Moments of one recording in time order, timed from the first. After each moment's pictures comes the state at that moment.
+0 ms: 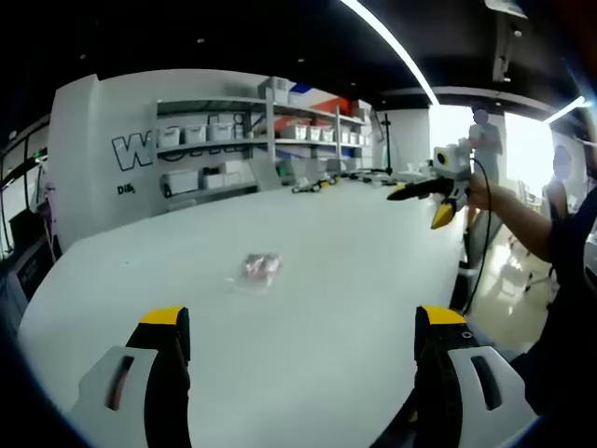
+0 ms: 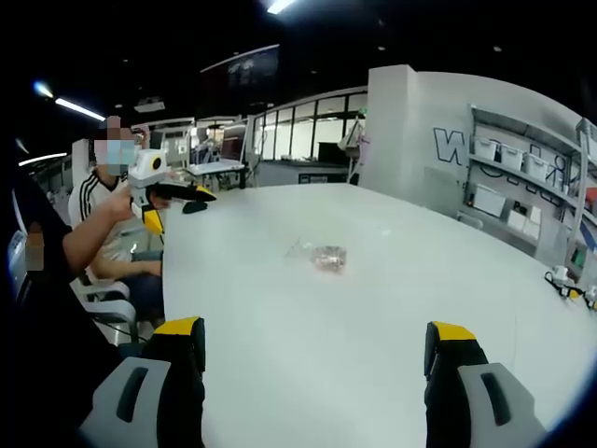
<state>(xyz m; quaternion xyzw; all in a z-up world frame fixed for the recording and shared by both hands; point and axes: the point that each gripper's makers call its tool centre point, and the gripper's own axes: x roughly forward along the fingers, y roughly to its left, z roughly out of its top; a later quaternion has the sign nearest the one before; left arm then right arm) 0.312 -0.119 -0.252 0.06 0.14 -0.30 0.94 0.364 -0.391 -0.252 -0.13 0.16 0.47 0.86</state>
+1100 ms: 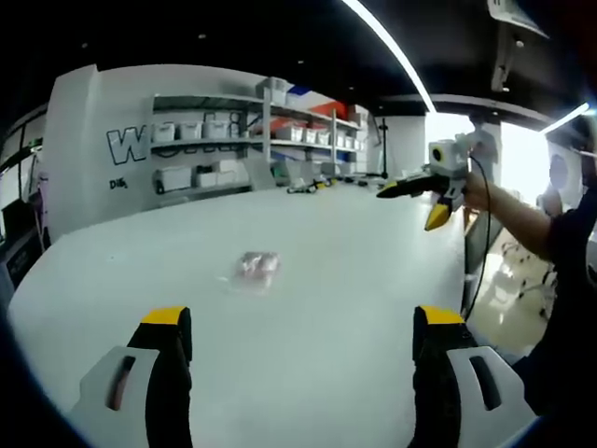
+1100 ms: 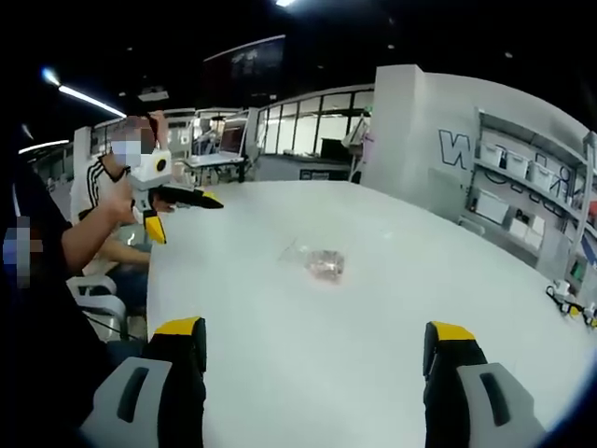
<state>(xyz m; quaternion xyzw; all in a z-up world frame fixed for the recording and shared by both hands) 0.341 -0.124 -0.271 0.04 0.14 -0.32 0.94 0.389 -0.365 -0.254 -0.16 0.16 0.47 0.86</state>
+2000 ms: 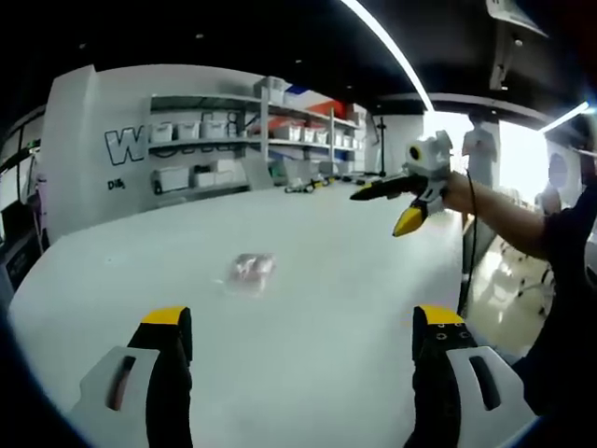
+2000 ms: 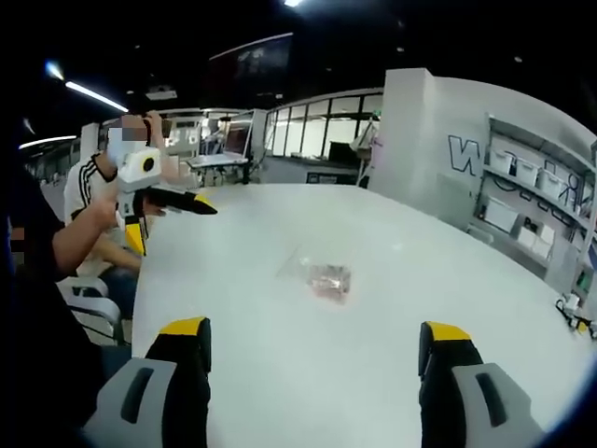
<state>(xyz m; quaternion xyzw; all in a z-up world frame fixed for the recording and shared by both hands) 0.338 -0.133 -0.269 0.04 0.14 -0.33 0.93 0.414 -0.324 -0.260 -0.16 0.15 0.48 0.85</state>
